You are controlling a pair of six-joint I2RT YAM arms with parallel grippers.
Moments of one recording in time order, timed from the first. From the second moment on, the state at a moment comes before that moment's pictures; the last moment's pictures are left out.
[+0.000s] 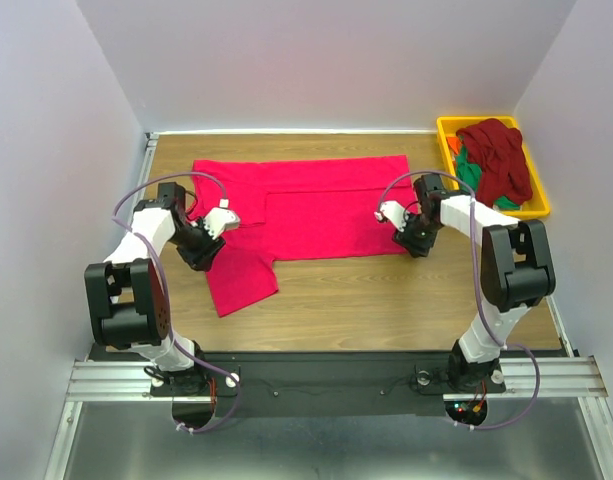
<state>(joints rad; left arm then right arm) 0.09 1.53 1.05 -0.92 0.37 1.00 0.16 1.77 1.13 -0.68 -0.21 -0.98</state>
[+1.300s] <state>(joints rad) -0.05 1.30 1.04 -1.09 0.30 1.04 0.16 1.59 1.12 -0.78 -0.16 -0.95</state>
